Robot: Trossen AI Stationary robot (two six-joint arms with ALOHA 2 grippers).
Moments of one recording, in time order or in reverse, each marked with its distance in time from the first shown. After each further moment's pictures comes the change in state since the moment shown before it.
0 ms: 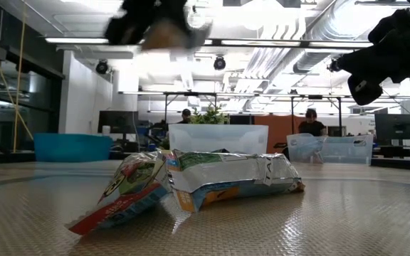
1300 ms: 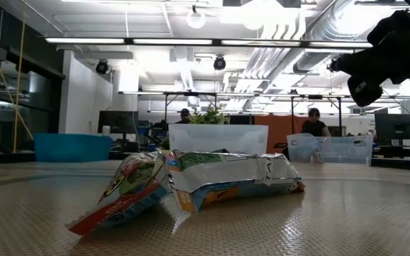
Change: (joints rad) left arm -0.066 -0.358 0.001 0.759 -0.289 0.966; right arm 0.000 0.014 0.000 0.000 0.000 0.000
